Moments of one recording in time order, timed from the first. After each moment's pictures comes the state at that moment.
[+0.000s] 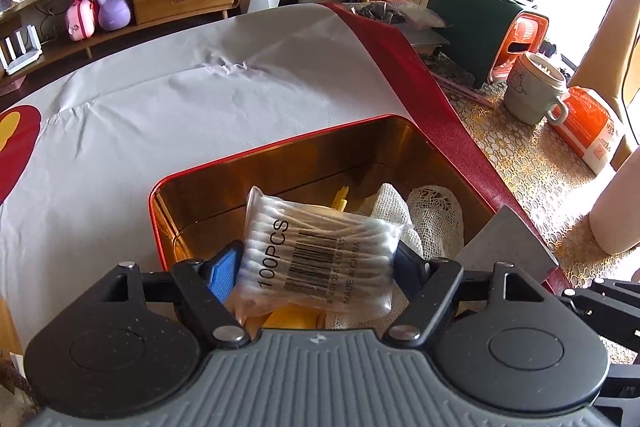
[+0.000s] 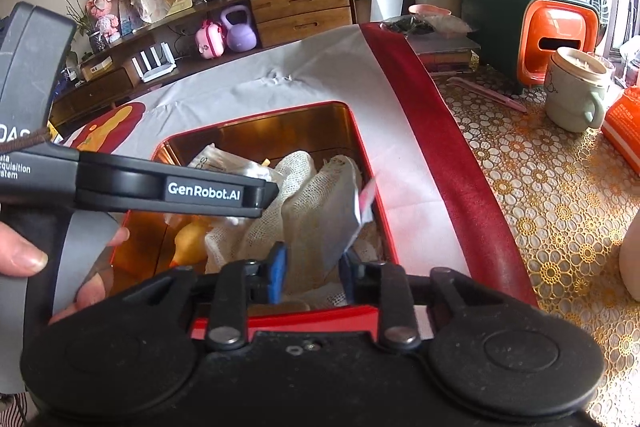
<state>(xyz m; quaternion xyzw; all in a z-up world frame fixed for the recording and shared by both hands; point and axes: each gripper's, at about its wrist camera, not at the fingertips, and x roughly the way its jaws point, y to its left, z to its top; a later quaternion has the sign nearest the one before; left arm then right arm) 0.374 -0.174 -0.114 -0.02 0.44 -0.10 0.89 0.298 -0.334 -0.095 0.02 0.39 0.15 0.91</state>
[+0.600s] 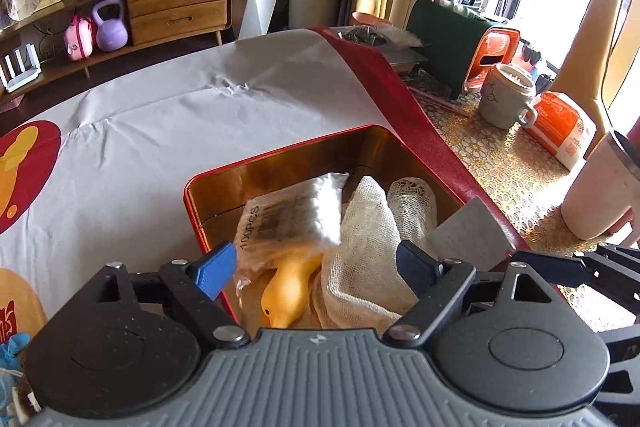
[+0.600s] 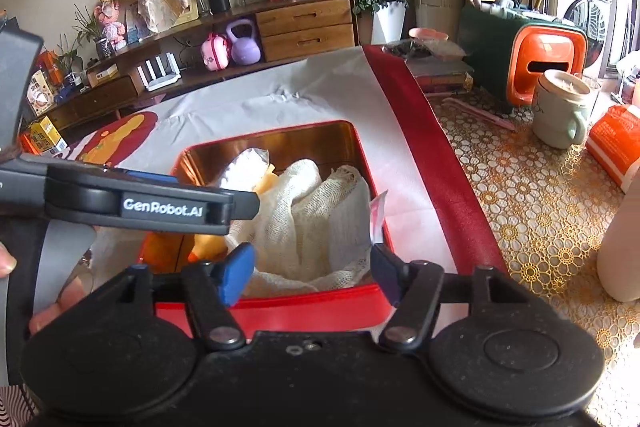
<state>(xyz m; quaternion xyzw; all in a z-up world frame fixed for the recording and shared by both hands) 0.333 -0.160 -0.085 -0.01 0.41 -0.12 0.90 0.271 -0.335 -0.072 0.01 0.37 0.15 0.92</state>
